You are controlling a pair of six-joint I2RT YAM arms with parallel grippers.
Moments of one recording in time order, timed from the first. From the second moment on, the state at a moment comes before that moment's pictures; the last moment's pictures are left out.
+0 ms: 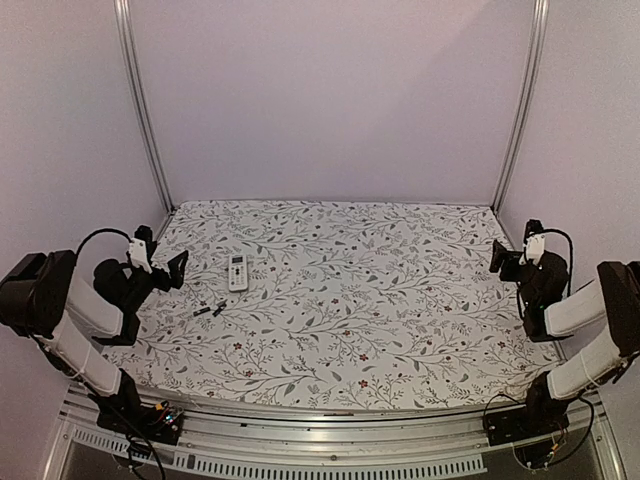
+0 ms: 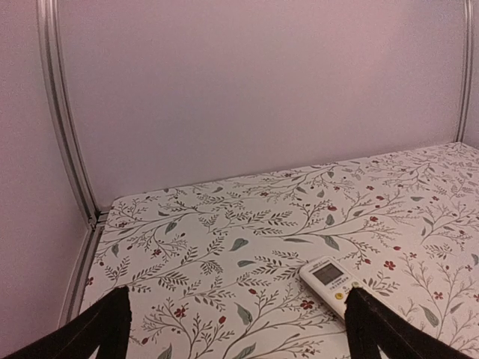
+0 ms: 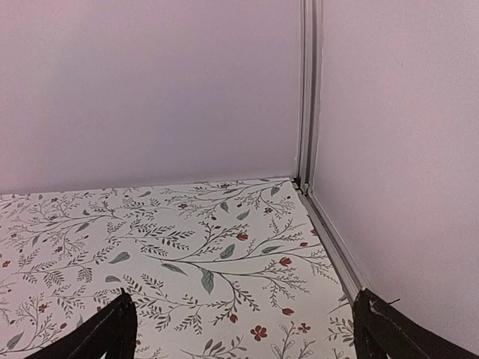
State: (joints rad) left arm 0.12 1.55 0.21 1.33 0.39 0.08; right arm -0.04 1.49 0.25 1.19 0.07 0.03
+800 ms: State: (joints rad) left arm -0.21 1.49 1.07 0.01 -0.04 -0.15; right arm 0.04 1.02 0.71 0.25 -0.13 0.39
